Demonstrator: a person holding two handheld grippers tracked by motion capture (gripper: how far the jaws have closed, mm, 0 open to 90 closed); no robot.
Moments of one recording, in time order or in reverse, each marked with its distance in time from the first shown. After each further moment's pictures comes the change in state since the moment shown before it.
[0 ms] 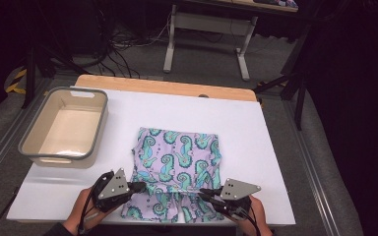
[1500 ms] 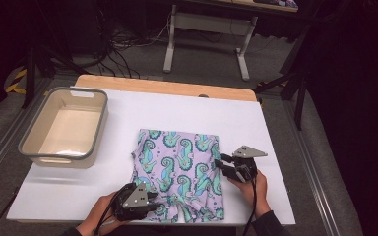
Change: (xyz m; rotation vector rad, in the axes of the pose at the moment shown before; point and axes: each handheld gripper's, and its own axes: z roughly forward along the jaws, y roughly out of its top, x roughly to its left) left arm -0.014 0.003 0.044 0.107 -0.141 0.044; right arm -0.105 -0.022 0.026 0.064 -0.294 0.338
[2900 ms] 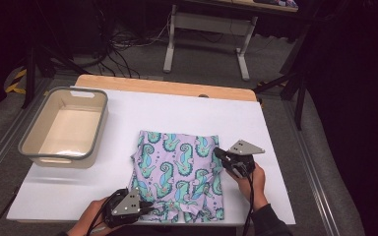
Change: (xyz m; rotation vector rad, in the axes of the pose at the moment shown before) left arm -0.011 -0.008 -0.025 -0.028 -0.022 0.036; right arm 0.014 0.029 -0.005 -0.097 -0.028 -0.146
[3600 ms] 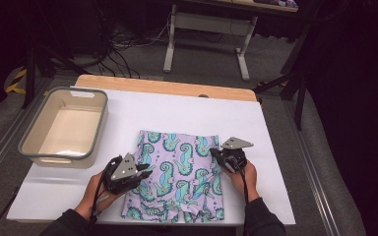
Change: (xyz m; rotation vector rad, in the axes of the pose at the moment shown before) left arm 0.074 0.016 0.001 -0.110 0.268 -0.138; right arm -0.010 -0.013 0.034 0.101 -0.002 0.053
